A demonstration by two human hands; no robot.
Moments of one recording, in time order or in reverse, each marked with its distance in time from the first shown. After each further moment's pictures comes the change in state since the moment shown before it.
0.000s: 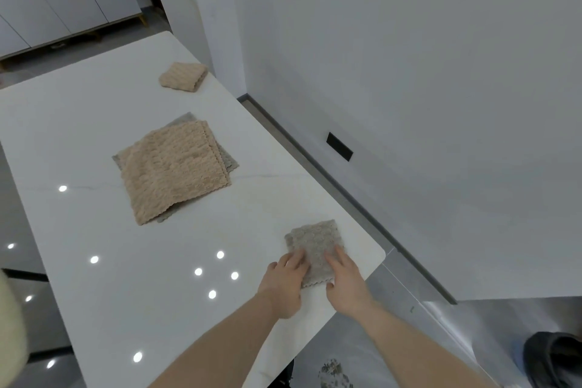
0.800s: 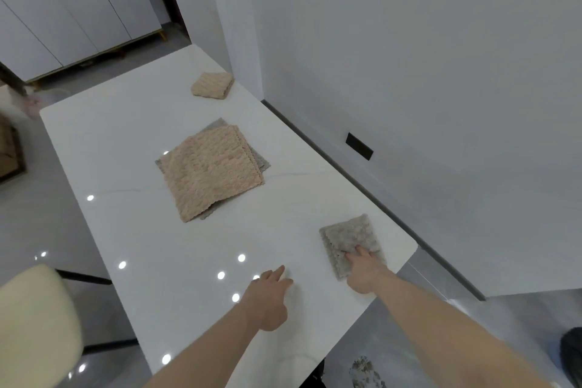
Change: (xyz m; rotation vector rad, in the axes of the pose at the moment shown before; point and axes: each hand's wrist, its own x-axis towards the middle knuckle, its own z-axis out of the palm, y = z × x) left_hand -0.105 -0.084 -0.013 -0.046 -0.190 -0.140; right_hand 0.008 -0.055 -0.003 -0.231 -0.305 0.168
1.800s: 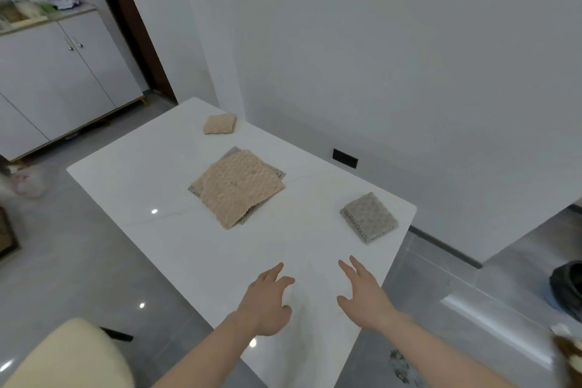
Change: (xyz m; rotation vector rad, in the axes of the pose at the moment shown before) left_hand -0.177 -0.118 0.019 0.004 0.206 0.166; right_hand -0.193 -0.155 0.148 0.385 0.418 -0.105
